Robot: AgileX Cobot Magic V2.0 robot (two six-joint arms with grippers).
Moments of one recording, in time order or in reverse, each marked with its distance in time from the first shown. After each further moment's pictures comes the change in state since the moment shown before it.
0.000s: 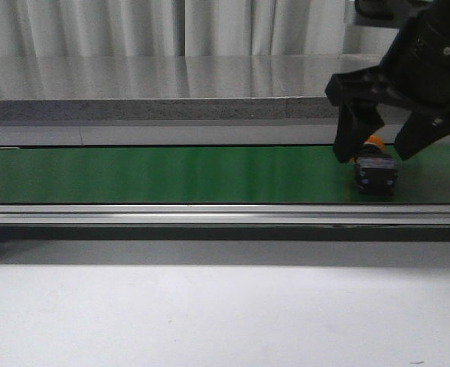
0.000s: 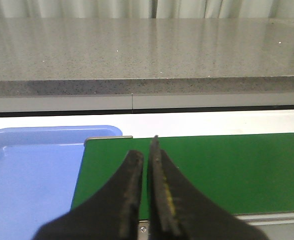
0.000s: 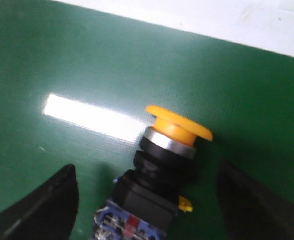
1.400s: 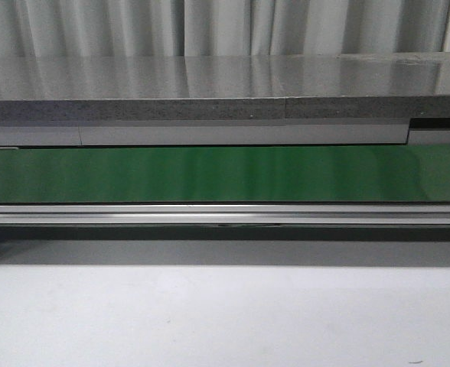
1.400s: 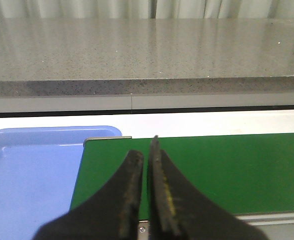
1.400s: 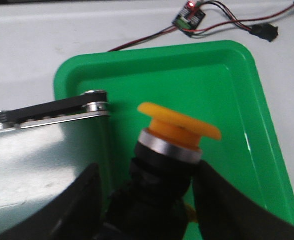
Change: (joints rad) left arm 0.000 0.000 0.000 0.000 0.000 0.000; right arm -0.604 -0.068 -0.232 -0.286 0.181 -0.002
